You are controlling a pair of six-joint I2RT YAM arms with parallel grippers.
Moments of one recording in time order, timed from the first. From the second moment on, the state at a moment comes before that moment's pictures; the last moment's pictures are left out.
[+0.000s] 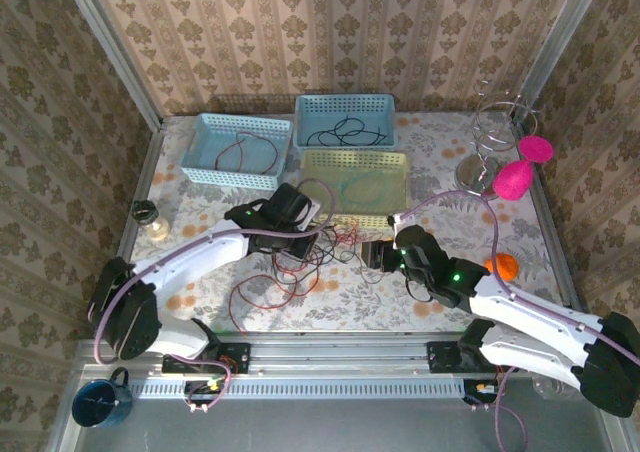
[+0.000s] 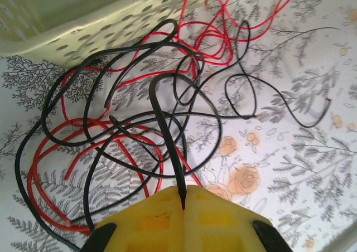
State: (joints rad) left arm -0.82 1.36 1.00 -0.67 0.11 -0.24; right arm 0.79 0.93 0.53 -0.20 0.21 0.58
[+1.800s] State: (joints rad) left arm -0.80 1.25 1.73 -0.60 0.14 -0.16; right arm 0.83 0.98 0.70 0.05 -0.04 0.23
